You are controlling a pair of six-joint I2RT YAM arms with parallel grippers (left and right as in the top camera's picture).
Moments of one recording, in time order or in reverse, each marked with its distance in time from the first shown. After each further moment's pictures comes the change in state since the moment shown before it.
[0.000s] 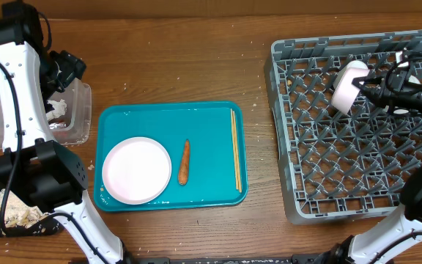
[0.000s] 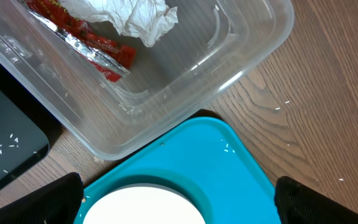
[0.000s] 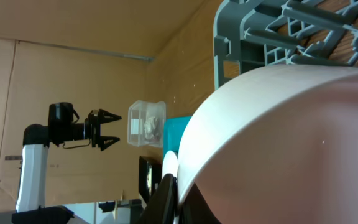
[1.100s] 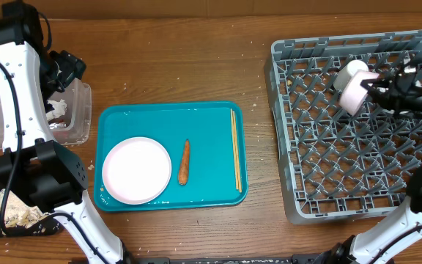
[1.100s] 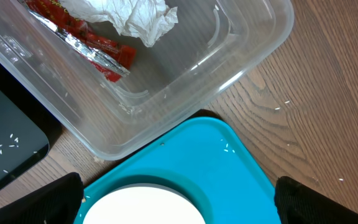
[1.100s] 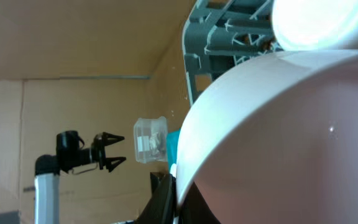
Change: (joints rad) left arm 0.000 0.000 0.000 0.000 0.000 0.000; right arm -0.064 0.077 0.005 0.029 0.018 0.109
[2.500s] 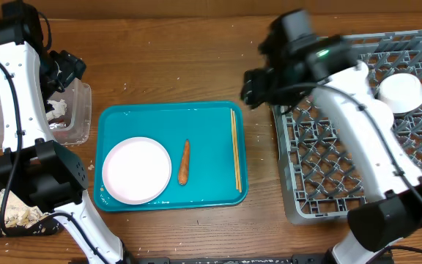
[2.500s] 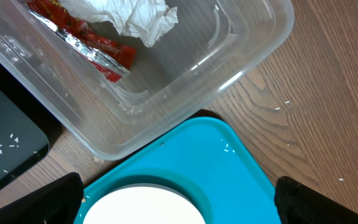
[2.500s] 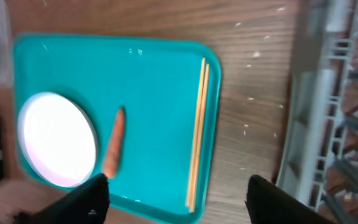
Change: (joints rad) left arm 0.000 0.000 0.000 -0.001 0.000 0.000; right arm 1.019 -0.224 0.206 0.006 1.040 0.541
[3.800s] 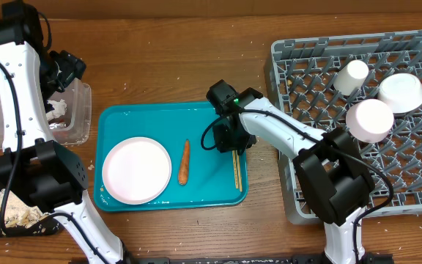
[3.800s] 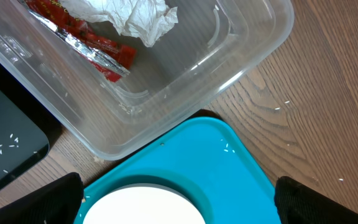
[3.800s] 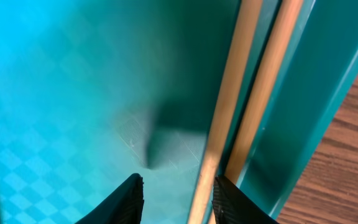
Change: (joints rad) left arm 0.000 0.000 0.000 0.000 0.000 0.000; right arm 0.187 0.277 -0.332 0.323 0.092 0.063
